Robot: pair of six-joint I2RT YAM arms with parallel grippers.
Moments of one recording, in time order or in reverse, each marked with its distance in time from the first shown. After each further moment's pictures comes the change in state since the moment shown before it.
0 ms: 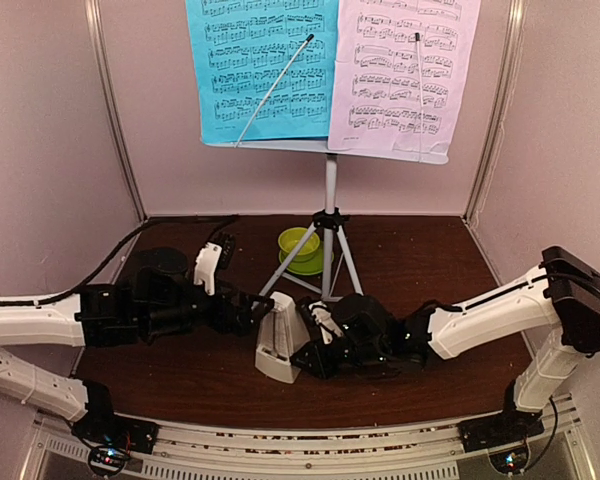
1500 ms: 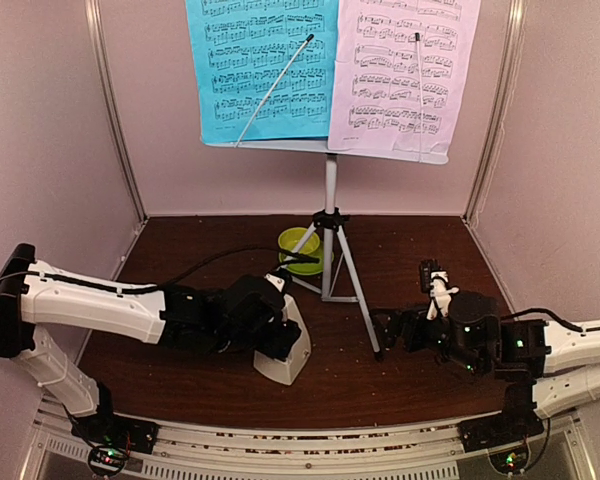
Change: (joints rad) left arm -0.138 0.460 0.251 -0.205 -0.224 -0.121; right arm -0.007 -0.766 -0.374 -0.165 0.592 0.042
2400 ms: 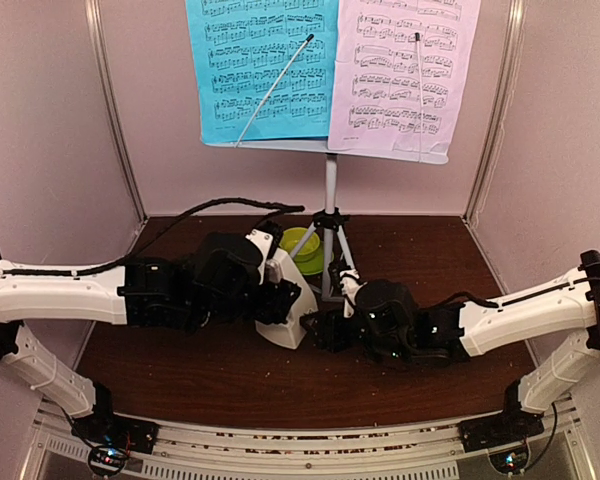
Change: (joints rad) left arm 0.000 -0.139 0.125 -0.045 -0.083 0.108; right arm 0.025 0.586 0.341 0.174 -0.220 -0.009
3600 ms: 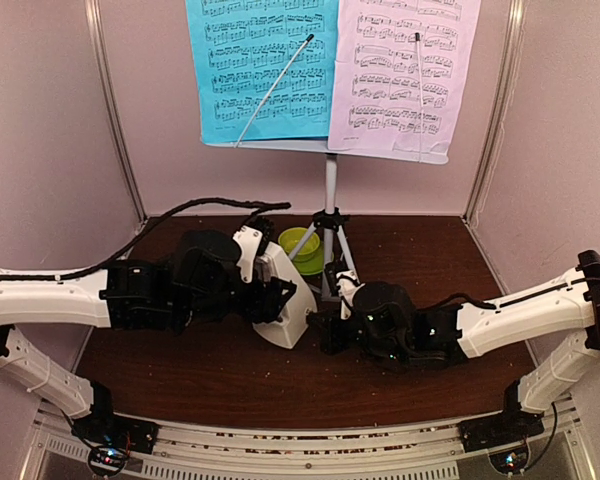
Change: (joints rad) left arm 0.004 -0.088 -0.064 0.066 0.054 0.048; right arm 0.009 0.015 0.006 0.023 0.002 -0.006
